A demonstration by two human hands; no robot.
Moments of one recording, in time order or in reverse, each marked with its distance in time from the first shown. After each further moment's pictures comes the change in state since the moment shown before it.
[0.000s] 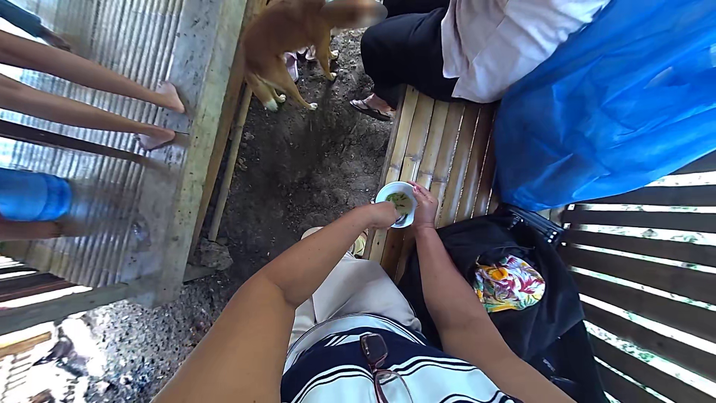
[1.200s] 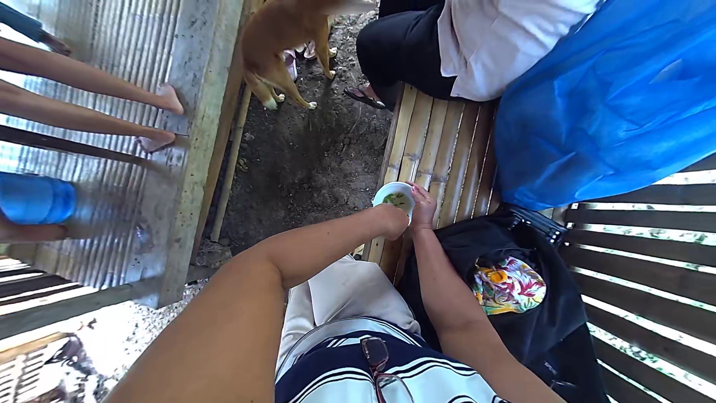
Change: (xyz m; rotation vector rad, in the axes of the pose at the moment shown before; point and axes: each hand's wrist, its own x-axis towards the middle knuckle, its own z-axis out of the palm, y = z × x) left_hand -0.023 0.048 0.006 0.832 -0.036 0.169; right_hand 0.000 -0.001 0.003 -0.027 0.026 0.008
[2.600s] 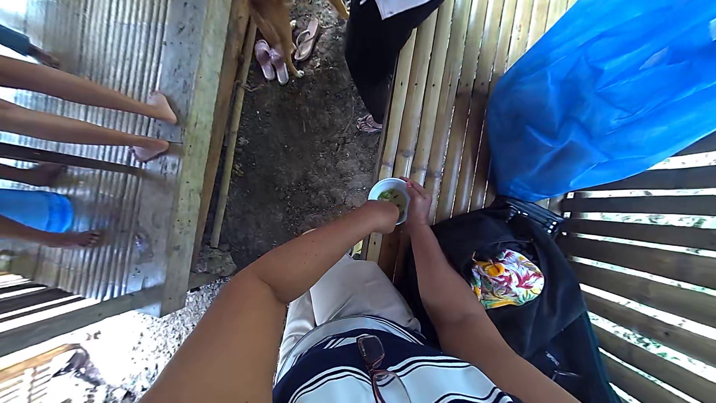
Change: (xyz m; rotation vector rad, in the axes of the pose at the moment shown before) left_hand -0.005 -0.008 -0.001 -0.199 0.002 -0.138; right_hand 0.002 -0.001 0.001 0.012 -0.005 -0.005
